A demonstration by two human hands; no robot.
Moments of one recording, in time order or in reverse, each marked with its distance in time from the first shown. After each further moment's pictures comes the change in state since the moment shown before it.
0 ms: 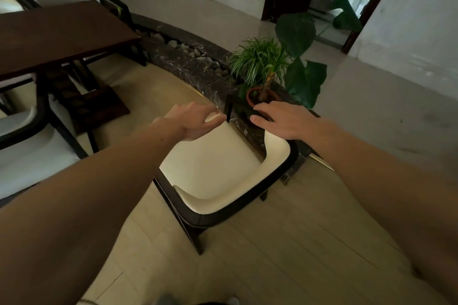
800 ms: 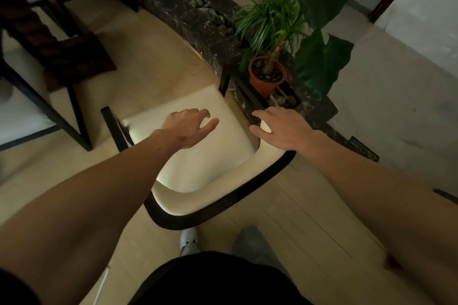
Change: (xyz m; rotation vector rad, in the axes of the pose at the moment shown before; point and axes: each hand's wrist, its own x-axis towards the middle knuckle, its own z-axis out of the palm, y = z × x) left_hand 0.105 0.020 0.121 -0.120 -0.142 -0.181; right_hand 0.070 0.121 0.090 -0.147 -0.103 -0.081
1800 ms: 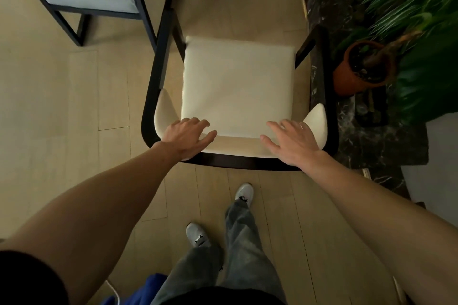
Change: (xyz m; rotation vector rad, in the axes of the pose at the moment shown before) left_hand -0.060 0.090 0.168 -0.200 -0.035 -0.696; right_hand 0.053 0.069 0.138 -0.045 -0.192 -0.437
